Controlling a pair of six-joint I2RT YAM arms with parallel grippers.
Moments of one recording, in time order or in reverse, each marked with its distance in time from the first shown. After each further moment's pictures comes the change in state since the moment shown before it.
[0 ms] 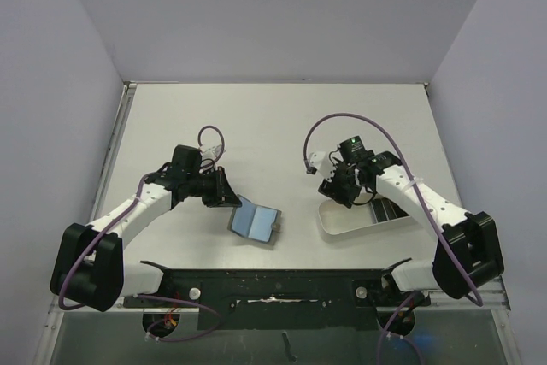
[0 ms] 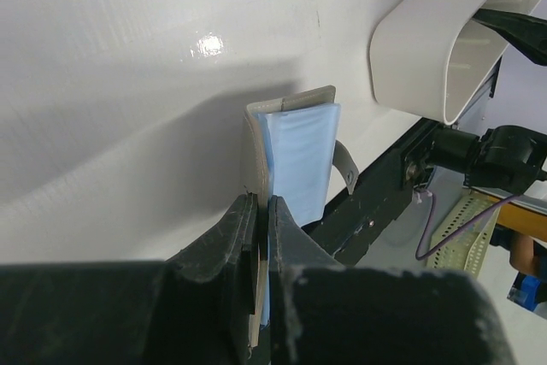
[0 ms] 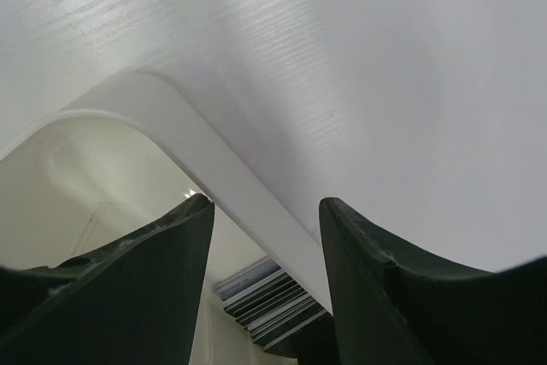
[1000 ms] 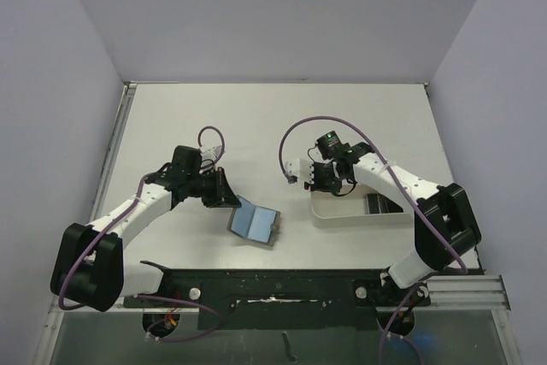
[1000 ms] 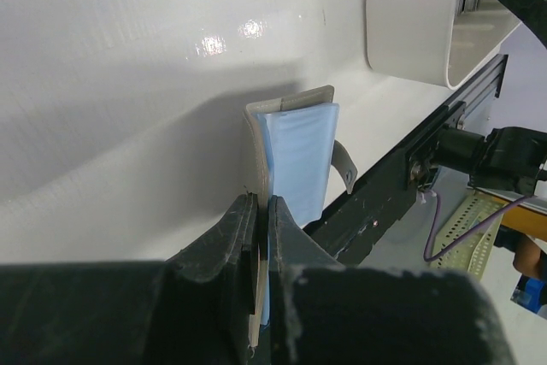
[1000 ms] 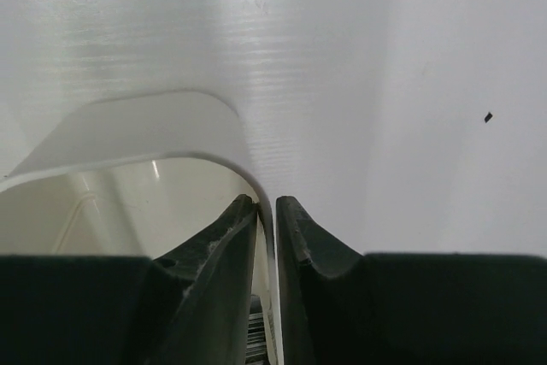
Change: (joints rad) left arm 0.000 0.000 -0.002 -0.006 -0.011 0.007; right arm 0.096 0.205 0.112 0.039 -0.048 -0.286
